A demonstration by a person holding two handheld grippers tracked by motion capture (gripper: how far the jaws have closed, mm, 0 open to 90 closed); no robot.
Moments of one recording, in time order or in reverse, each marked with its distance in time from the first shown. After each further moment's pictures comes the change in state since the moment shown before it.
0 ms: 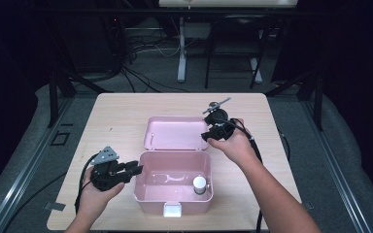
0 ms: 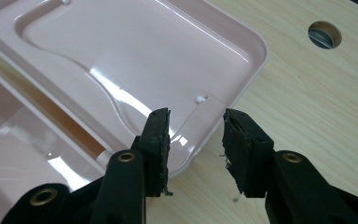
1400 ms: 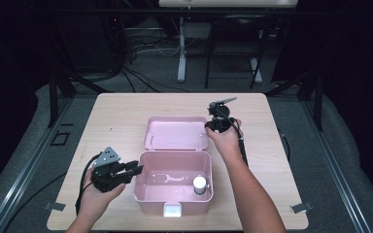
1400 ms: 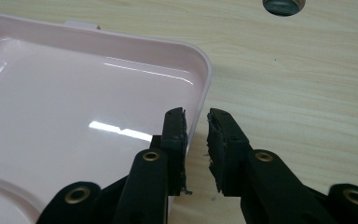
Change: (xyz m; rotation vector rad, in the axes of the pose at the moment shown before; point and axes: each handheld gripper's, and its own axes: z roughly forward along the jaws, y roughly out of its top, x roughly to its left) left arm -0.004 -0.001 0.000 -0.008 0.027 0.026; right arm -0.030 0.005 0.056 -0.060 -0.084 0.400
